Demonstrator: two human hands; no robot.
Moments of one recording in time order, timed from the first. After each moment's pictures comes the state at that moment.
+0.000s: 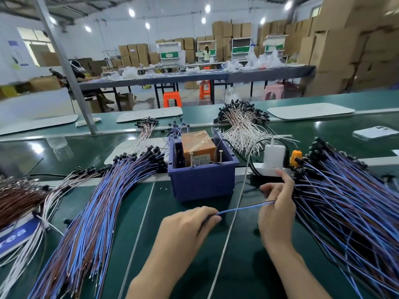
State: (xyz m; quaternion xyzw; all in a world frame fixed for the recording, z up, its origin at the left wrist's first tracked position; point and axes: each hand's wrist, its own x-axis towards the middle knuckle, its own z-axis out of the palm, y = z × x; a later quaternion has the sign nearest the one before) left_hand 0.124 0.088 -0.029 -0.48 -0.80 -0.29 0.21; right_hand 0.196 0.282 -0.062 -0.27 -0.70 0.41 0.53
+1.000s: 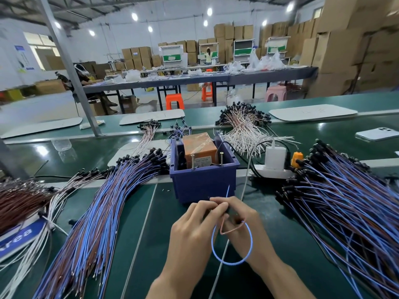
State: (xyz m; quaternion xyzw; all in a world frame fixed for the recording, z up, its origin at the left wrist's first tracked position) left_hand 0.137 0.105 -0.039 -0.50 -0.73 -0.34 0.34; right_hand 0.198 0.245 -0.064 -0.01 -0.82 0.47 0.34
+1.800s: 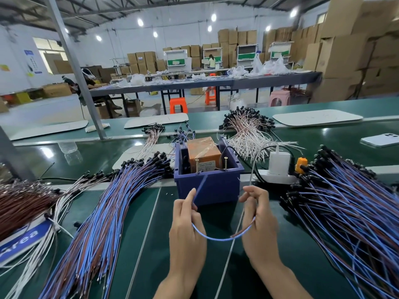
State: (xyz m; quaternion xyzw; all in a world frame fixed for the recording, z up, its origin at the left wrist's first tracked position) left_hand 0.125 0.115 -0.054 -0.27 -0.77 -0.55 0.19; right_hand 0.190 0.242 -0.060 -0.17 -0.74 0.45 0.47
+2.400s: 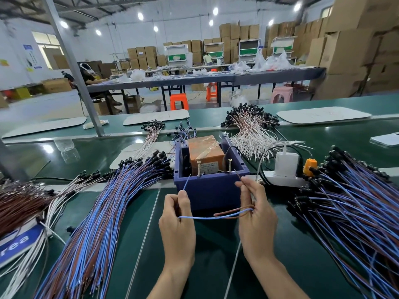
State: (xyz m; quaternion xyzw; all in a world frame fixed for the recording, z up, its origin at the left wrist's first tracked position) left_hand 0.091 0.124 -0.046 -0.15 -0.71 -0.67 0.14; right_hand 0.157 0.246 -0.054 -0.18 -0.72 0.39 0.54
